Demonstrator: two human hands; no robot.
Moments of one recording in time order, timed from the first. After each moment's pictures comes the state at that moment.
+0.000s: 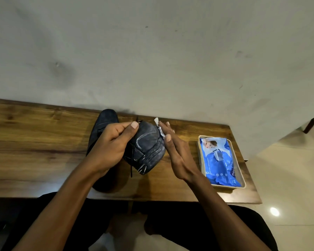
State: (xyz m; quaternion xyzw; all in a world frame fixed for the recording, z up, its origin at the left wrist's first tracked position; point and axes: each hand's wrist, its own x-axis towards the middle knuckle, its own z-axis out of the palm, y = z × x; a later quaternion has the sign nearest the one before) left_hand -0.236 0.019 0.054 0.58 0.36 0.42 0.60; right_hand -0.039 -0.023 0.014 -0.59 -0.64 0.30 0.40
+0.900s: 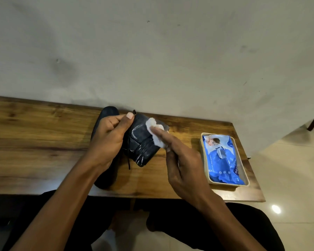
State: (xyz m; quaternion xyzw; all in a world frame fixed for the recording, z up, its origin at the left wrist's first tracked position) left_hand -0.237 0.025 0.058 0.50 0.41 0.47 0.60; right_hand -0.061 -0.068 0.044 -0.51 -0.72 0.15 0.44
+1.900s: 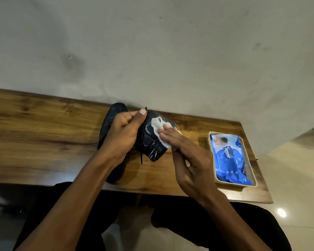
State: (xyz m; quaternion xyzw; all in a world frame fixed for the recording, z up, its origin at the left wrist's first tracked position) left_hand -0.232 0.025 0.055 0.51 0.42 0.46 0.60; right_hand -0.064 -0.064 0.036 -0.46 -0.73 0.10 0.49
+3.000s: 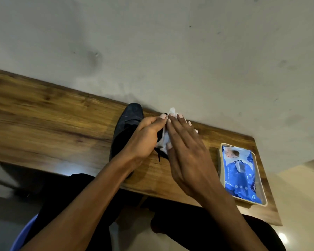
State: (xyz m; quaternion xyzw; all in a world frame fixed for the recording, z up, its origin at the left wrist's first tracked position) left_hand -0.229 0.016 0.062 0.47 0.37 0.45 0.67; right_hand -0.088 -0.041 0.053 -0.55 -0.81 -0.03 0.22
